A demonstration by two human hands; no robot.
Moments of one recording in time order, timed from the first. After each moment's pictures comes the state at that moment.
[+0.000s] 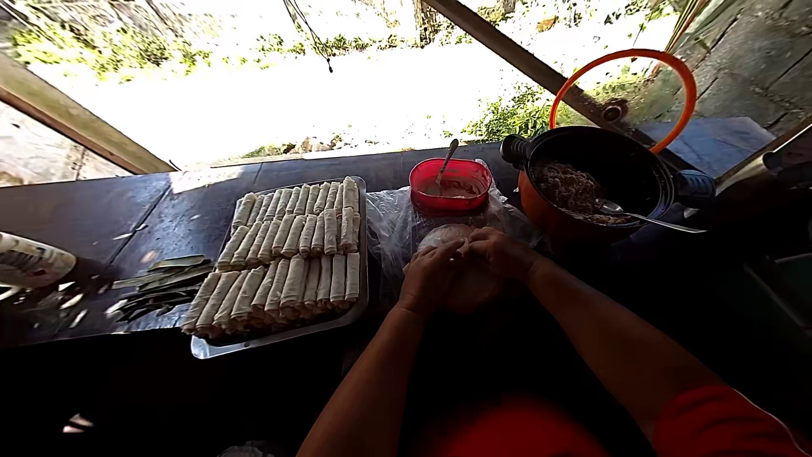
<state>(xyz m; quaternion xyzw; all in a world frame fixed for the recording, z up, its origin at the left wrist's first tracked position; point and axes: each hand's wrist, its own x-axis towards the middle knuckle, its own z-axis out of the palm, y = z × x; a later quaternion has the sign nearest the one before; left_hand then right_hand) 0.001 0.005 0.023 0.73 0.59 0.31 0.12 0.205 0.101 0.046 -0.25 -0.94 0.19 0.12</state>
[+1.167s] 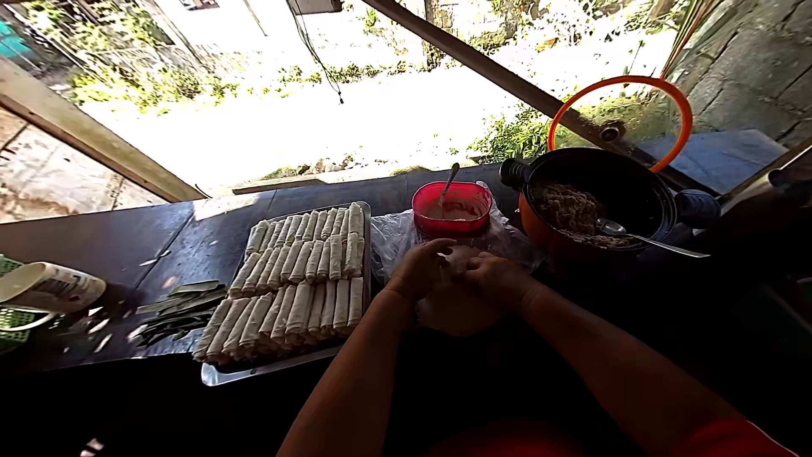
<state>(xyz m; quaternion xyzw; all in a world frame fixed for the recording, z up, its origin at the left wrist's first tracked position) -0.035 0.058 0.053 0.72 0.57 0.30 0.26 0.189 0.089 0.056 -0.28 -0.95 0.15 0.02</state>
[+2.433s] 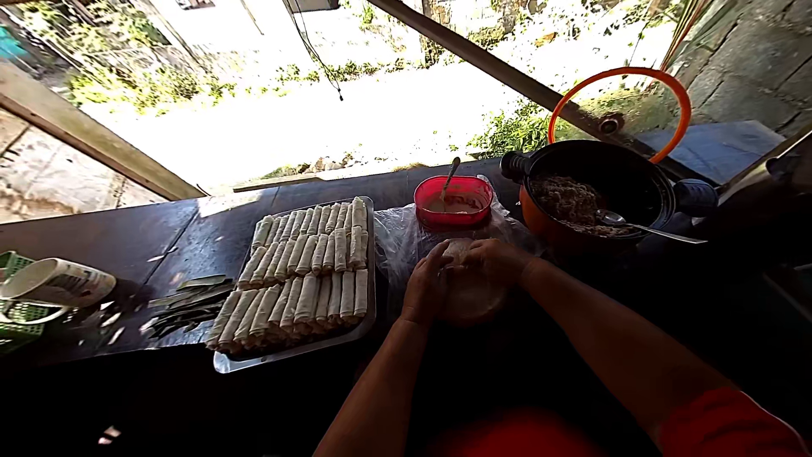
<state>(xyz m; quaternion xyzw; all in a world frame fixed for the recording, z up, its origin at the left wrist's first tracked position) -0.005 0.011 0.020 0.66 0.63 0.36 0.16 0.188 0.119 0.057 -0.27 -0.93 0.26 0.03</state>
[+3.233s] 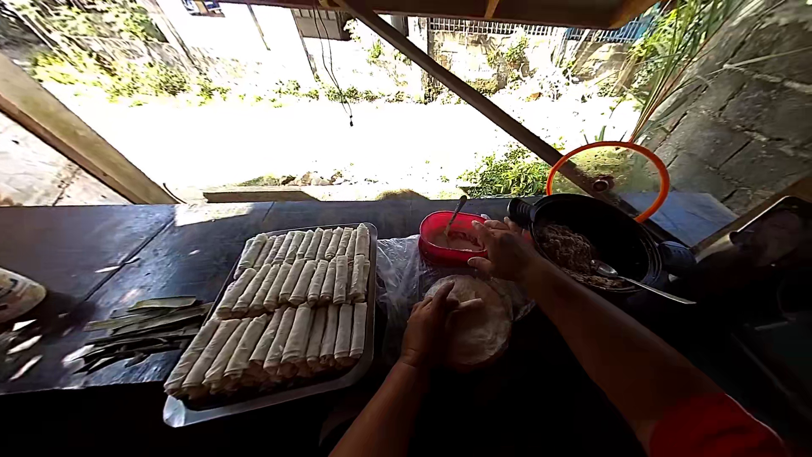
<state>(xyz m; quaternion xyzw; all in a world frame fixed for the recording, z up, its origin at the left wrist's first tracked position) -0.005 0.010 0.012 0.66 0.66 0.34 0.13 0.166 0.175 0.116 -0.41 -0.91 0.04 0.04</state>
